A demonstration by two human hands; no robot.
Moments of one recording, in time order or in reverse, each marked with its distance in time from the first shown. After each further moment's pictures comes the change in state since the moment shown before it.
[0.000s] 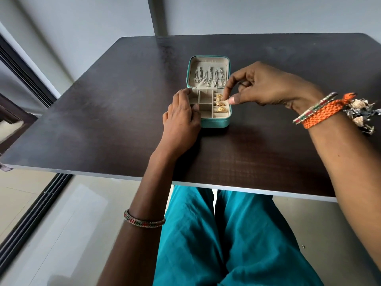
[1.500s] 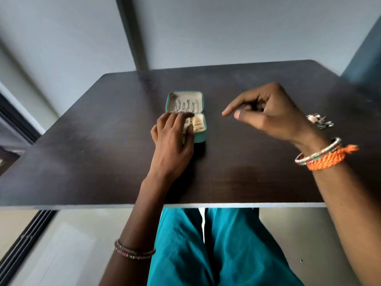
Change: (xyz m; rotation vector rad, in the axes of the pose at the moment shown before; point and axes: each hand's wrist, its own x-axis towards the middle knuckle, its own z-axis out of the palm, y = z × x) left_hand -0.011 0.021 0.003 0.042 0.167 0.306; right_hand -0.069 0.003 -0.008 0.021 0.414 -0.229
